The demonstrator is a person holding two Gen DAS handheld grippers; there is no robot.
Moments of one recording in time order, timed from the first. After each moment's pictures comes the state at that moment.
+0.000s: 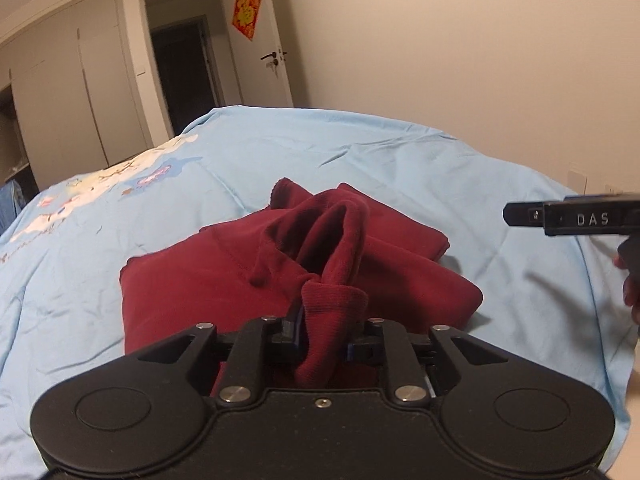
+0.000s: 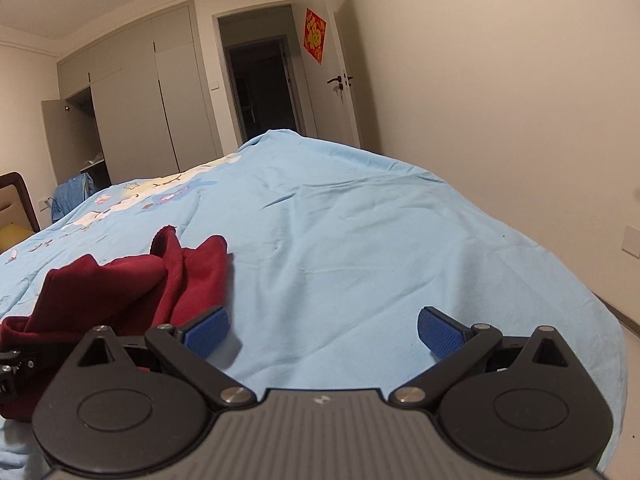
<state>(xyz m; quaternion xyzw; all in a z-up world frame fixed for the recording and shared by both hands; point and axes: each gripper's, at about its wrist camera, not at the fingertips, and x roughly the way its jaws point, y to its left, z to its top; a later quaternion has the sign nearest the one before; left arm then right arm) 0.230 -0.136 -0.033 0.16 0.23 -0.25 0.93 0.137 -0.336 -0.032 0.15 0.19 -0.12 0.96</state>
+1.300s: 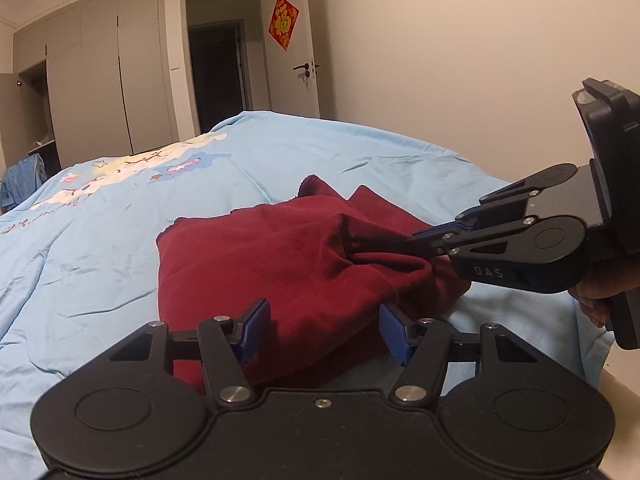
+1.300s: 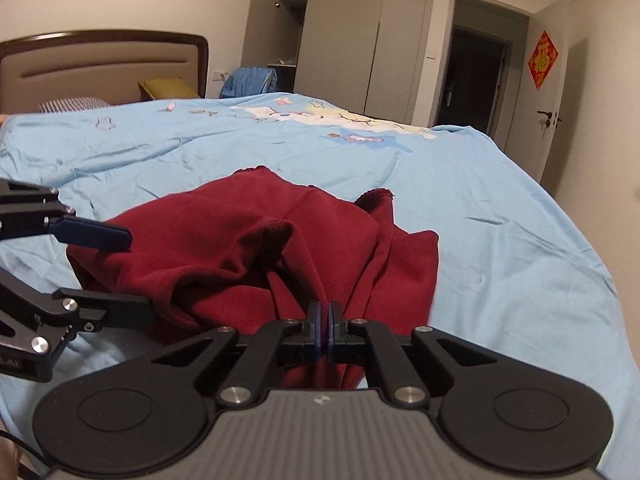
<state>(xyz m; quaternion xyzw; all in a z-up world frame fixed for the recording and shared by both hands) 0.190 -0.099 -0.031 0.11 0.21 -0.22 0.94 0.187 -0.235 -0.008 -0.08 0.24 0.13 0.96</state>
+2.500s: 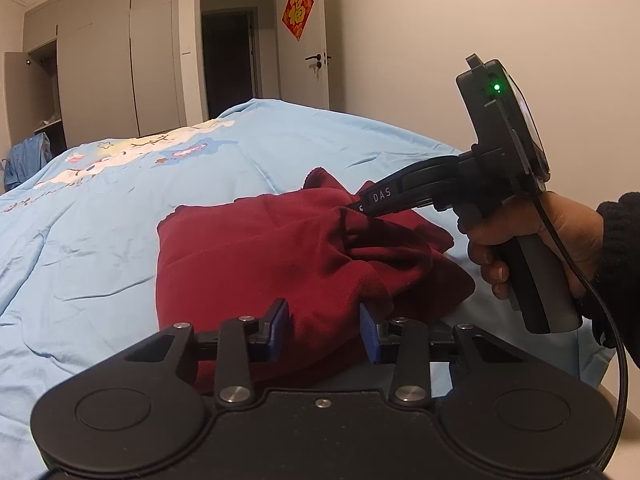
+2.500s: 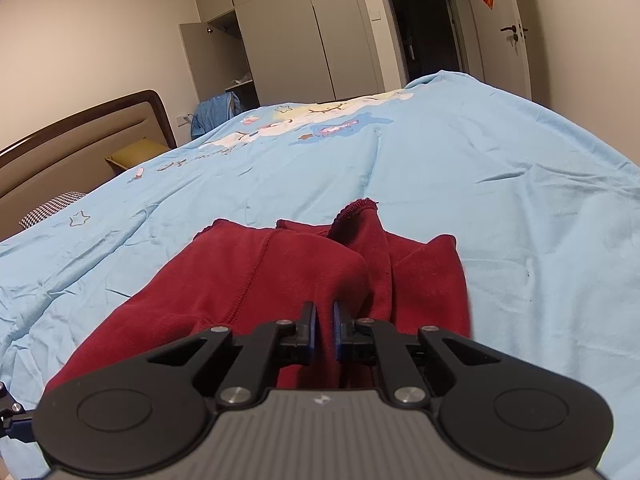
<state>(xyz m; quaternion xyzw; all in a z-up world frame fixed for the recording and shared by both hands) 0.198 -0.100 -0.030 0.09 0.23 -0.21 0.94 0.288 -0.257 -0.008 0.10 0.27 0.13 0.95</state>
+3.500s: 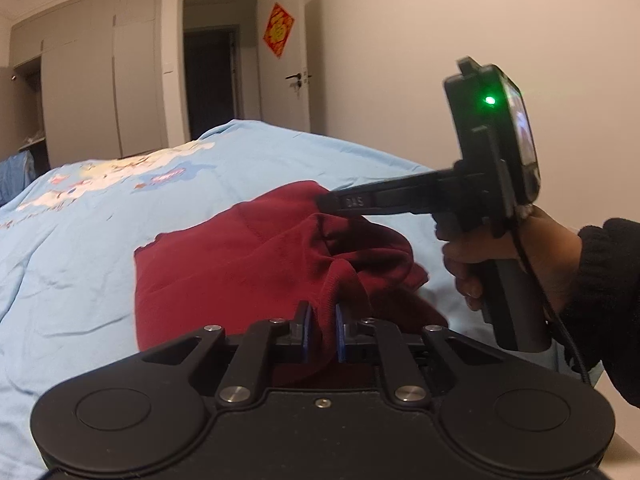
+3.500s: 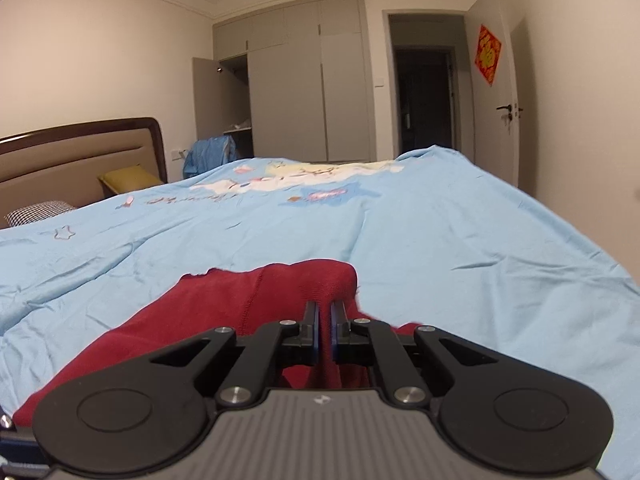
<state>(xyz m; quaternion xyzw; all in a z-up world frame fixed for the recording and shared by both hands) 0.202 -0.121 -0.017 0.09 0.20 -0.25 0.94 0.274 -0.260 0.021 0.04 0.17 0.09 0.98</state>
